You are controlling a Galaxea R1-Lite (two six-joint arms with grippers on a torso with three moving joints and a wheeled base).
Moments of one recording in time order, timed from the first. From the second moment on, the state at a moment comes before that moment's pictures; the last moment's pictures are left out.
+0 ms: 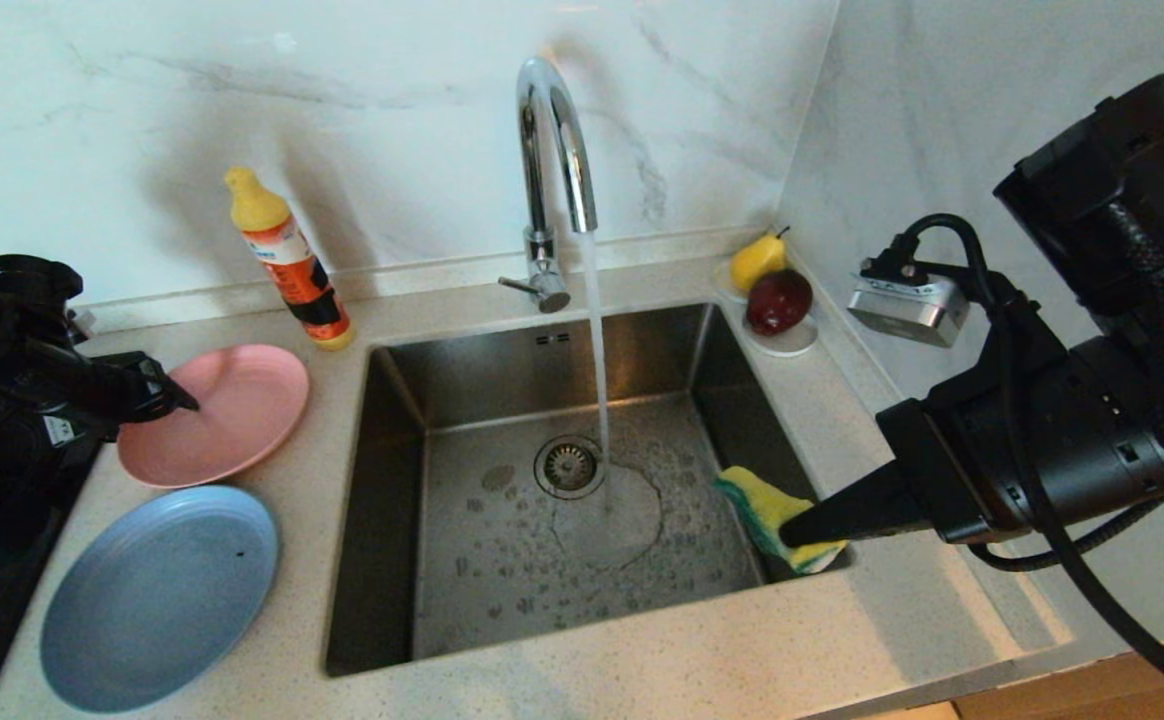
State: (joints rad) left arm 0.44 2.25 -1.92 0.51 -0.14 -0.23; right arm 0.68 1.56 -1.53 0.75 0.40 0.45
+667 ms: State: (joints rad) left arm 0.51 2.26 -1.92 0.48 -0.14 -0.21; right arm 0.68 1.58 -1.50 0.69 0.40 0.45
